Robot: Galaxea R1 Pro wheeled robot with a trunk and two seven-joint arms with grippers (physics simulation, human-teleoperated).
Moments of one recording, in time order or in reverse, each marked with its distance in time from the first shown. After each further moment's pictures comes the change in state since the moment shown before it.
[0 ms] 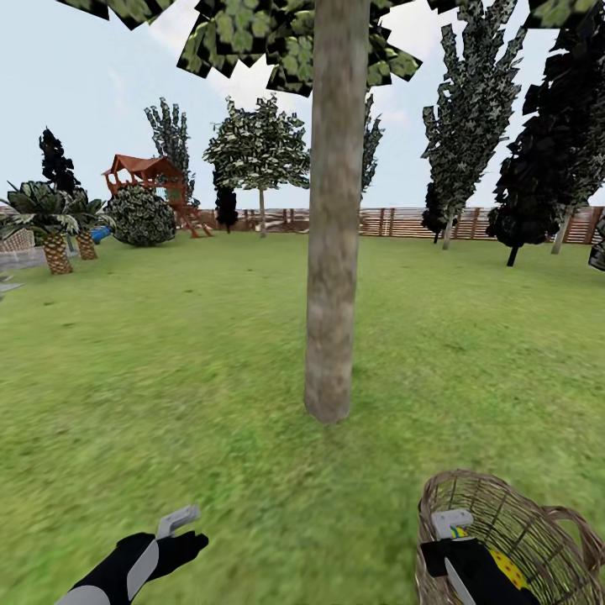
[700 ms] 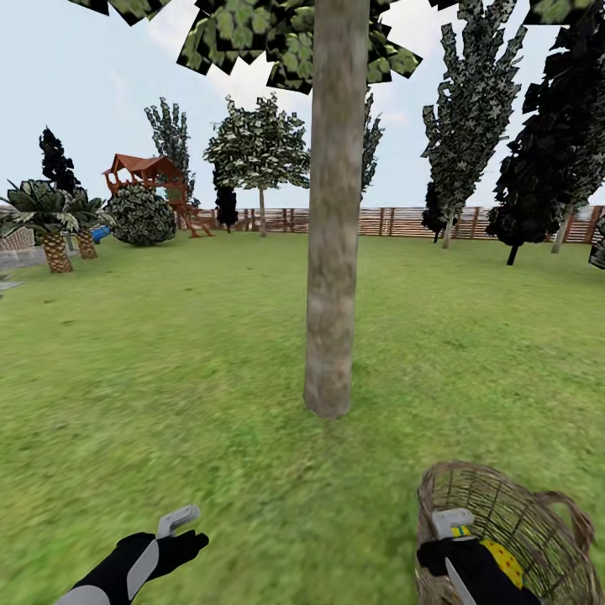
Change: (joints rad) left arm 0.000 0.000 0.001 -0.002 0.001 -0.002 -0.001; right arm 0.000 -0.002 -0.001 0.000 0.008 -0.004 -0.001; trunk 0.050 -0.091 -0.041
